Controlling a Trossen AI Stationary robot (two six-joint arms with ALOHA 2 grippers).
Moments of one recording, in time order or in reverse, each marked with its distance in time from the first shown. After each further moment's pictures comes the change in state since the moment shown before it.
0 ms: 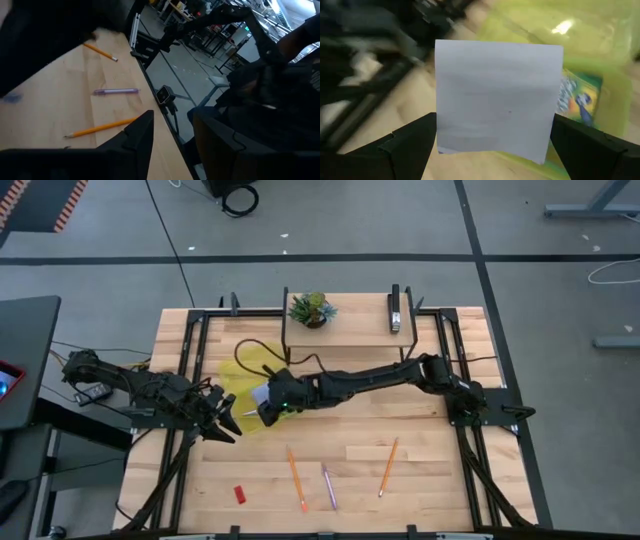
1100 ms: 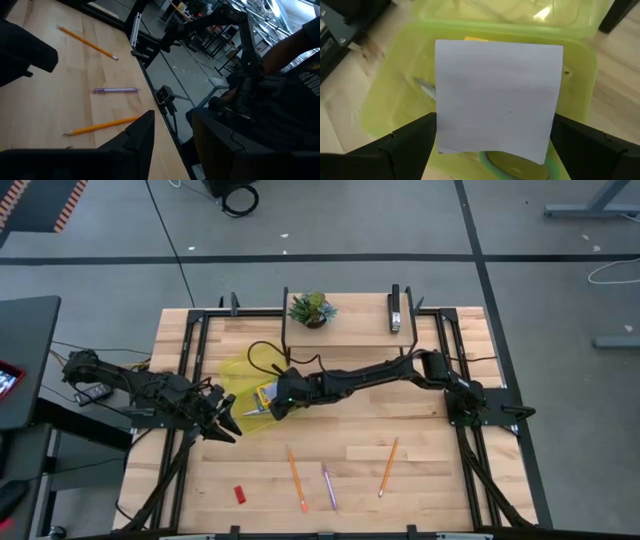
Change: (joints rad) left arm 0.000 0.000 0.000 -0.002 -0.002 -0.026; right arm -0.058 -0.001 -0.225 0.150 -0.025 -0.027
